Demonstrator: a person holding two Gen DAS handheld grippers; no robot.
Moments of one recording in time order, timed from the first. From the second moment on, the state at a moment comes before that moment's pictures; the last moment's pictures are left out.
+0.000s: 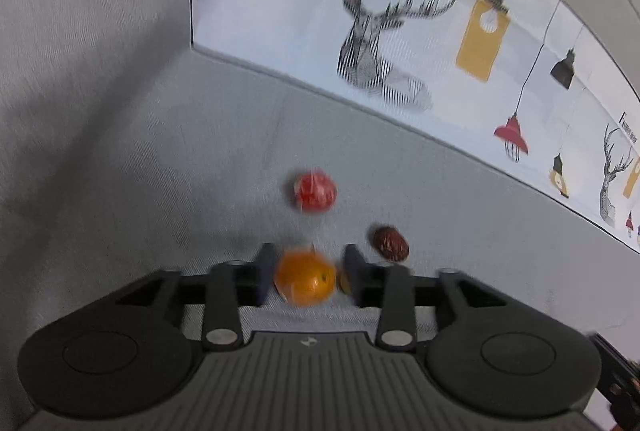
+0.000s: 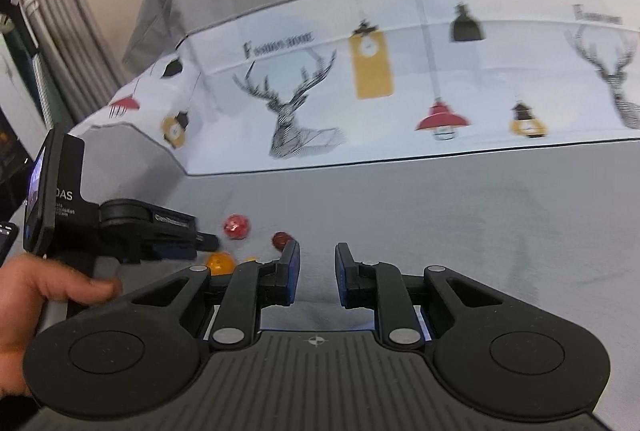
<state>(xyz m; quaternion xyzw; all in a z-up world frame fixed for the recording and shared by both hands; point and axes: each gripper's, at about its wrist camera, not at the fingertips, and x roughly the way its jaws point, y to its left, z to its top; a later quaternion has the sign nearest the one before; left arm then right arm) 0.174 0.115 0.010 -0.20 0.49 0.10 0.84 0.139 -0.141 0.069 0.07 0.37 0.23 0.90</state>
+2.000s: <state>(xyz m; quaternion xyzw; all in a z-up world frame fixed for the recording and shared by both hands) 0.095 0.010 0.072 -0.07 0.41 0.04 0.91 0.081 -0.185 0.096 0.06 0.34 0.21 0.91</state>
